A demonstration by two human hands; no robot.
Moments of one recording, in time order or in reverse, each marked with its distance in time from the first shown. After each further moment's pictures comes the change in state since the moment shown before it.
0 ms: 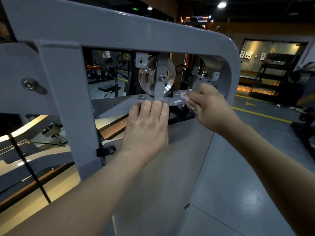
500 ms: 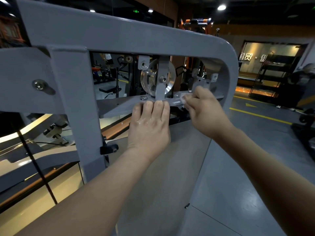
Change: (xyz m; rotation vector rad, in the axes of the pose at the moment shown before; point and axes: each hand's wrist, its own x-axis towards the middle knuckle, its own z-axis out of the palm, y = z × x) left_hand 0.001 0.006 -0.002 -0.027 -0.035 -0.047; right_hand -0.006 -0.024 0.001 -0.009 0.063 0.021
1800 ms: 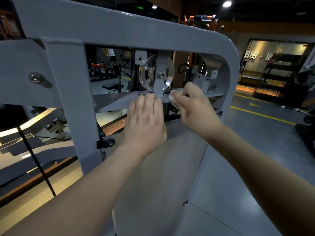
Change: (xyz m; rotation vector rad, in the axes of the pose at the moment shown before) left_hand 0.001 -0.002 -0.009 -0.246 -0.095 -0.060; right_hand 0.001 -0.007 0.015 0.047 0.125 -0.145
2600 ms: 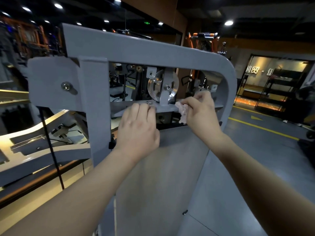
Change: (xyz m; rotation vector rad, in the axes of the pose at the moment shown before) left_hand -0.013 -0.022 -0.035 0.085 -0.067 -0.035; right_hand 0.004 -0.014 -0.019 0.107 -0.008 0.392
